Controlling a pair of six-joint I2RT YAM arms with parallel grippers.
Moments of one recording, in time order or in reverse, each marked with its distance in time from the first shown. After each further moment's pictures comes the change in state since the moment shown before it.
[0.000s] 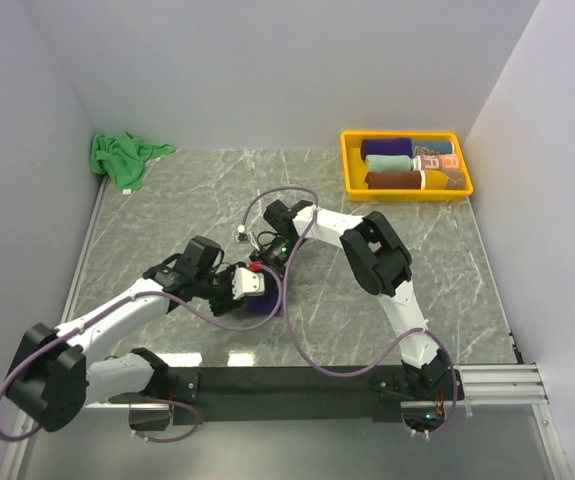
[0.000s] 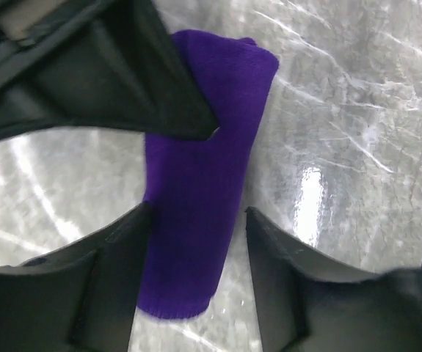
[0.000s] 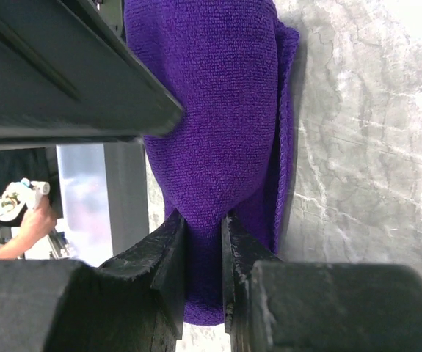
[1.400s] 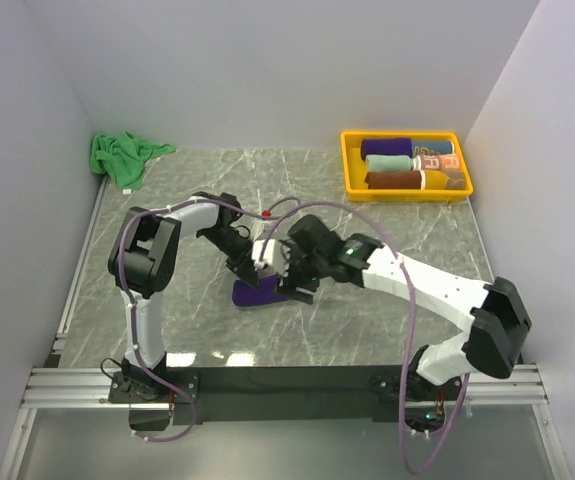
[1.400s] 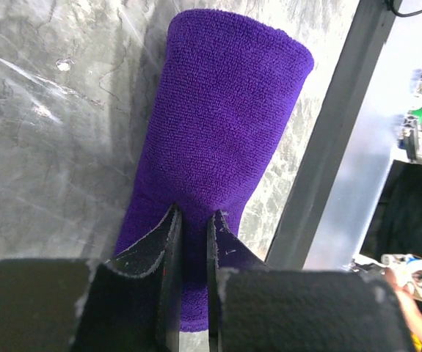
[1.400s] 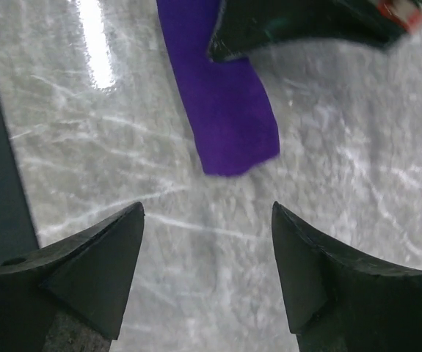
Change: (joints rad) left arm 0.176 0.913 0.722 -0.570 0.397 -0.225; right arm 0.168 -0.890 -0.547 0.274 0.829 -0.069
